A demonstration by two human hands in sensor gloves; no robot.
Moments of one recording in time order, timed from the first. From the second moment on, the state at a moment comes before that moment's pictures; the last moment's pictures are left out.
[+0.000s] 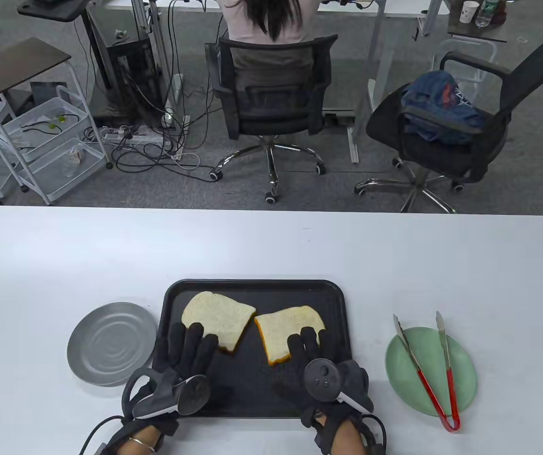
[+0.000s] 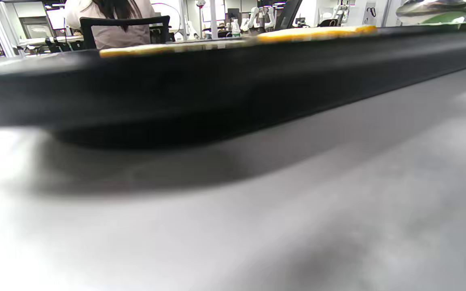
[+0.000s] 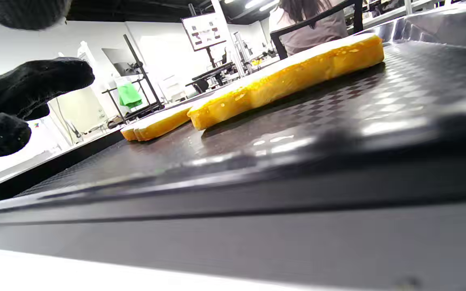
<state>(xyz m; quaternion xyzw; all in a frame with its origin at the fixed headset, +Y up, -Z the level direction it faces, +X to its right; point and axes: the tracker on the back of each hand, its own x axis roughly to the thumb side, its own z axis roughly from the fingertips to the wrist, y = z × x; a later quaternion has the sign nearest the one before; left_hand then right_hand) -0.199 -0.782 -0.253 -0.08 -0.23 -0.05 0.97 0.088 -0.784 -0.268 0.18 0.05 0.96 0.21</state>
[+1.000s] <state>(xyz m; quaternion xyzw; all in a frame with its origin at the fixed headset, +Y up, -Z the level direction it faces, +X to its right) -0.198 -0.781 -0.257 -0.10 -0.22 -0.04 0.97 0.091 -0.780 -0.268 0.18 0.05 0.96 0.21</state>
